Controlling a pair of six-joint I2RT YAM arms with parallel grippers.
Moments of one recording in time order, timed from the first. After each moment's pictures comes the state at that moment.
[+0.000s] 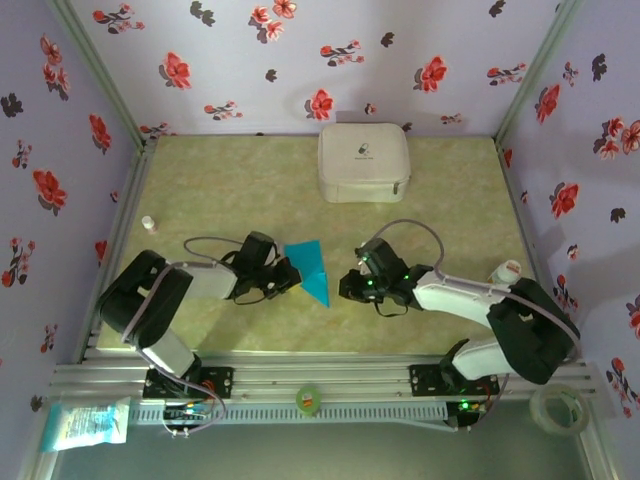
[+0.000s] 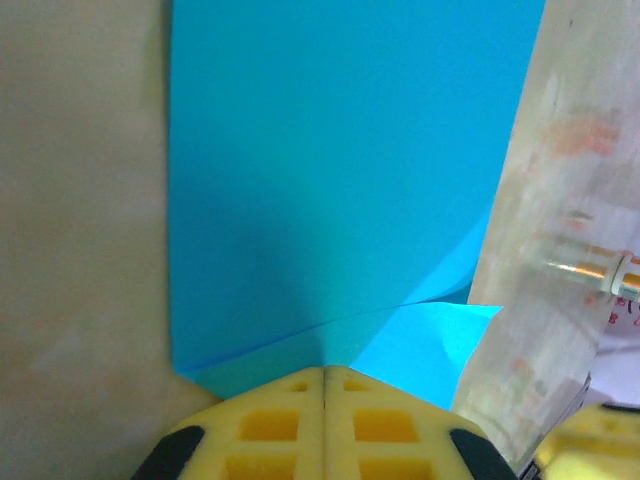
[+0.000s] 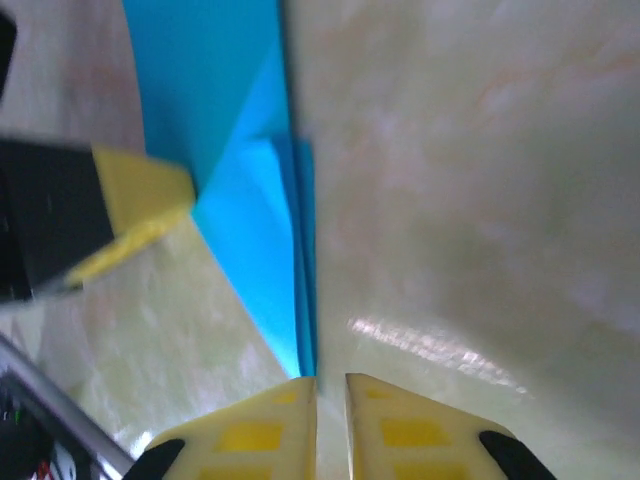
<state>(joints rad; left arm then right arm) -0.64 1.61 0.56 0.18 0.41 -1.05 0.74 1.36 0.59 -0.14 -0.29 0.84</state>
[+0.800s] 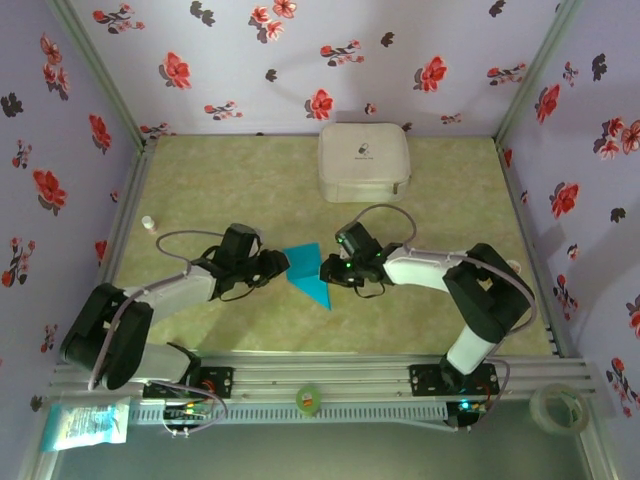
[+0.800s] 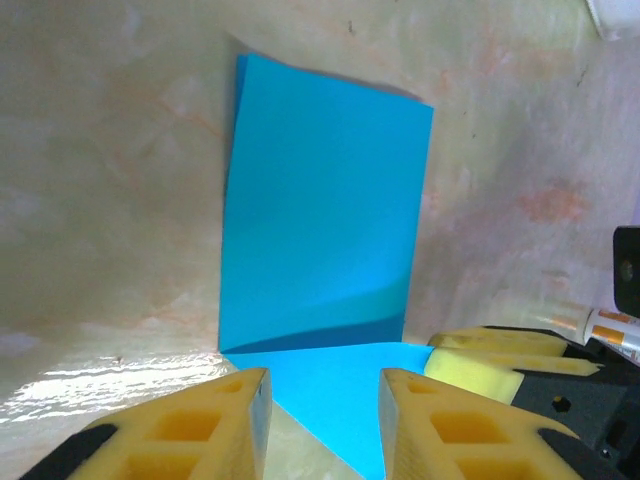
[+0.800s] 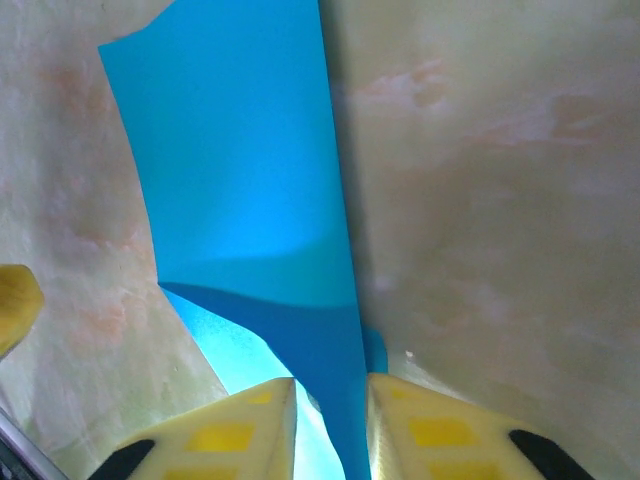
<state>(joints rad) -0.54 1.37 0.58 -0.04 0.34 -0.98 0.76 1.67 0.83 -0.13 -0.31 0.84</state>
